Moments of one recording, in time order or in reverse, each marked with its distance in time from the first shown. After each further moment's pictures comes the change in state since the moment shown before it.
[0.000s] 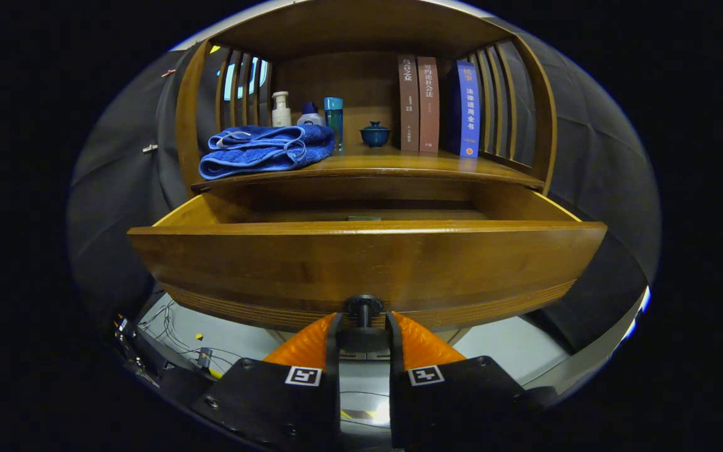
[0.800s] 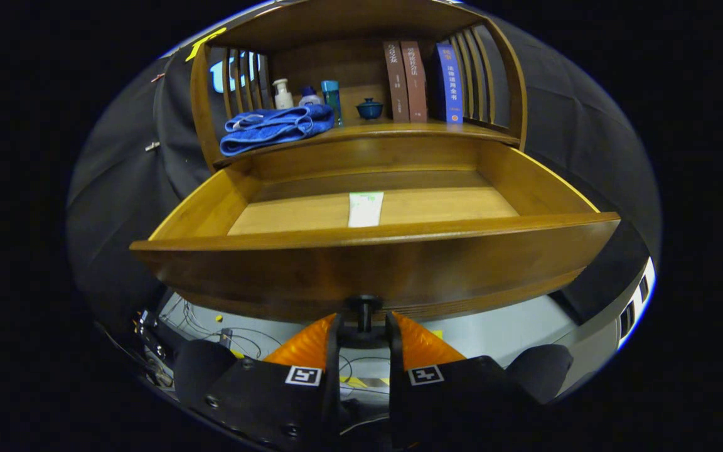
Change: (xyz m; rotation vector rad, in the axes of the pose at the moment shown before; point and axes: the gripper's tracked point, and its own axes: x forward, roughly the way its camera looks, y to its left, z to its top) arm -0.065 0.002 -0.053 0.046 0.139 0.029
